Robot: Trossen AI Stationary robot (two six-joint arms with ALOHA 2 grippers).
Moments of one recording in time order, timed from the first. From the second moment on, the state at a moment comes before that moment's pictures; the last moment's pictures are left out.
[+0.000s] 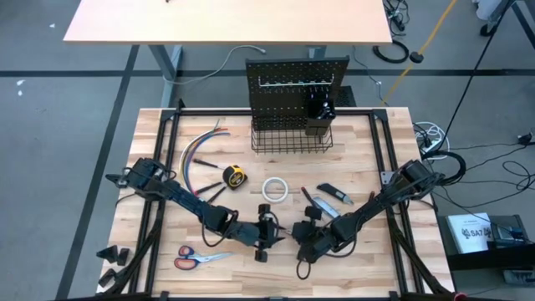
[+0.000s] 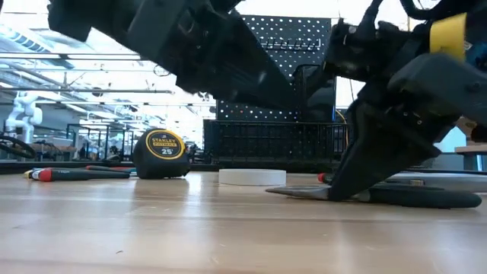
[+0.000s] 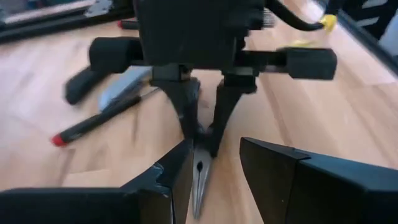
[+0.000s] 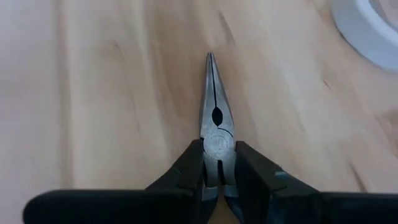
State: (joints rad) left arm -0.45 1.93 1.01 0.42 -0.37 -0.04; right arm 0.57 1.90 1.02 -0.19 0.48 0.69
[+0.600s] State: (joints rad) left arm -0.42 2.03 1.01 0.42 -0.34 -0.09; right arm 0.60 1.90 1.03 -0.12 0.58 0.59
